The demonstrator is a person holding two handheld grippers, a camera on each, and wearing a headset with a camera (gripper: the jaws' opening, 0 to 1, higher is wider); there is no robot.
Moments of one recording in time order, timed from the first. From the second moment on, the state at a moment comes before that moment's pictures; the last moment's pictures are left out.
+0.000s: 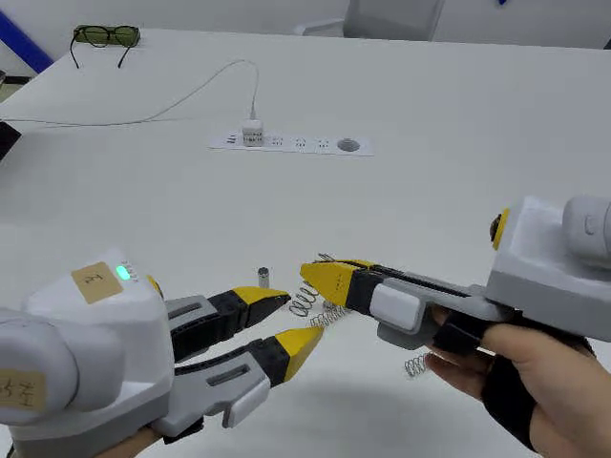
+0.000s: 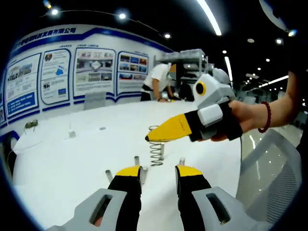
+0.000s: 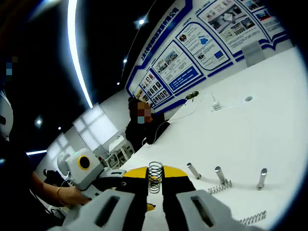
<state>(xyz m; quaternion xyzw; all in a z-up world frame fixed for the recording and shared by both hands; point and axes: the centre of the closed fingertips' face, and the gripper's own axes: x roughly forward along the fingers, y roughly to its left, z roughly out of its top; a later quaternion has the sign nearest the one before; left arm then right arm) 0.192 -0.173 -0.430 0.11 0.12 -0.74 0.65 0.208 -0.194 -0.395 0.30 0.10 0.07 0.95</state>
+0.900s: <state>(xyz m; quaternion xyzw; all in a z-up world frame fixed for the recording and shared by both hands) 0.207 -0.158 -0.458 0.14 0.15 -0.70 0.68 0.260 -0.213 -0.405 0.18 0.09 0.05 0.98</state>
